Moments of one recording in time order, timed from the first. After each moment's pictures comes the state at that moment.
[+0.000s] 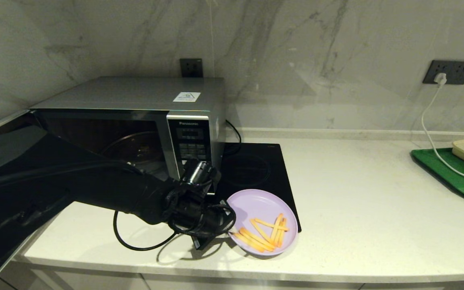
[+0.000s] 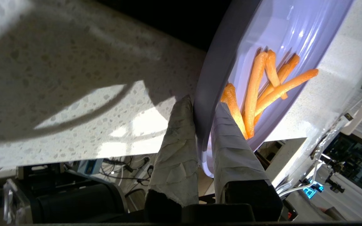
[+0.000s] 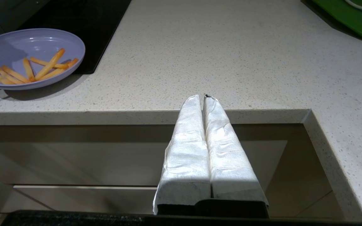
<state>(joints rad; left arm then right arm) -0.60 2.09 -1.22 0.05 -0.24 -1.13 0.00 0.00 -0.06 0.14 -0.04 0.09</state>
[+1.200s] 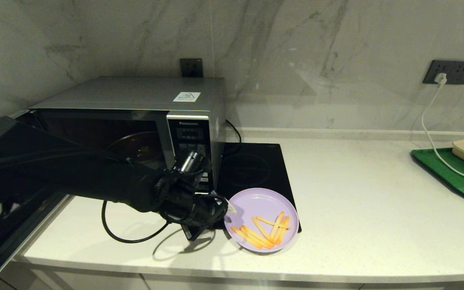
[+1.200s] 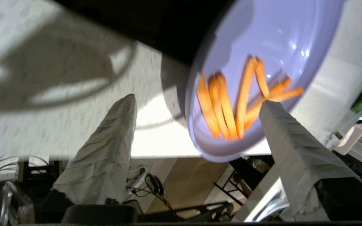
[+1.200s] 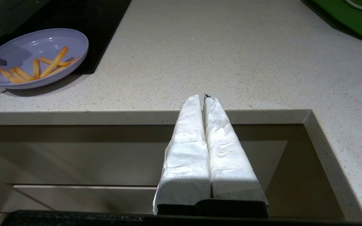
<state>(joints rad) -0.55 2.04 -1.25 0.12 -0.20 -1.14 0.00 0.00 -0.06 0.14 -0.04 0.09</state>
